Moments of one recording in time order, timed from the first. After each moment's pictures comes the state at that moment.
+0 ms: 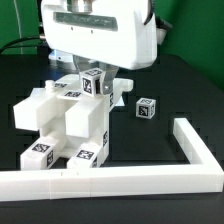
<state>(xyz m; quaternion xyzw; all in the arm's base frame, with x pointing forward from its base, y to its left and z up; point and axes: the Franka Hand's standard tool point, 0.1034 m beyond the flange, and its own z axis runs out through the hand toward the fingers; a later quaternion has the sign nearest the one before) 0.580 -0.006 0.108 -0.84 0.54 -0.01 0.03</state>
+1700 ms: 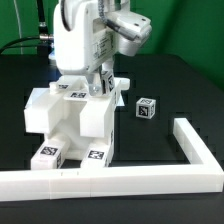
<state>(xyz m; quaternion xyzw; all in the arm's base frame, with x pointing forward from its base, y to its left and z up) 0.580 0.003 0.107 -0.52 0.85 0.01 0.04</state>
